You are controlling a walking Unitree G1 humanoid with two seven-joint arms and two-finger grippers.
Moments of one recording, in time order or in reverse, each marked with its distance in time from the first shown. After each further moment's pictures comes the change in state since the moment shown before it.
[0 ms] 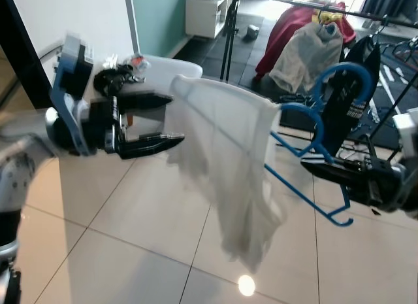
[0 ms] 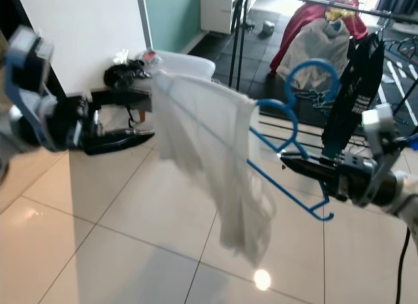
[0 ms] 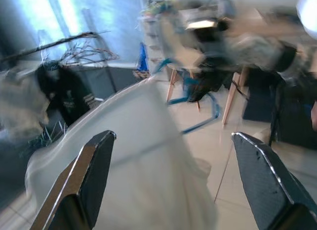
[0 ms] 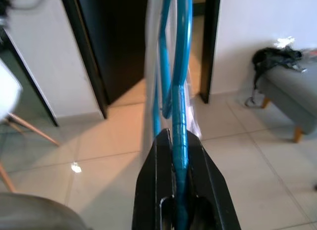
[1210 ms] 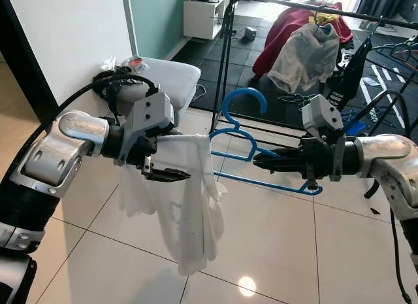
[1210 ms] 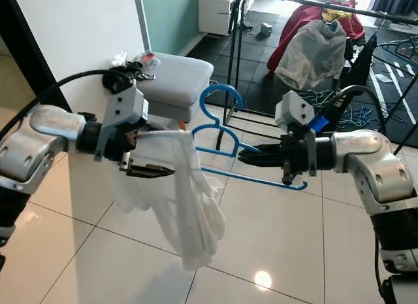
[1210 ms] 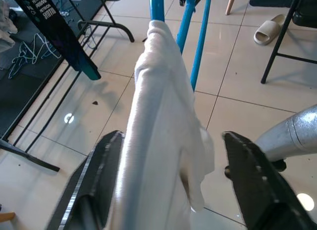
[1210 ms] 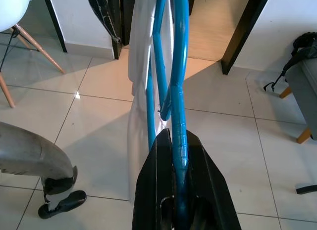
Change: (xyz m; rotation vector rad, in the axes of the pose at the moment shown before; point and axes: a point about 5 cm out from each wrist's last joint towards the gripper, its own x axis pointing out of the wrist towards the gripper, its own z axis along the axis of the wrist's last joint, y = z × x) left arm 0.026 0.003 -0.086 -0.034 0.414 -0.031; right arm 0.063 -0.008 0.008 -0.209 0.228 0.191
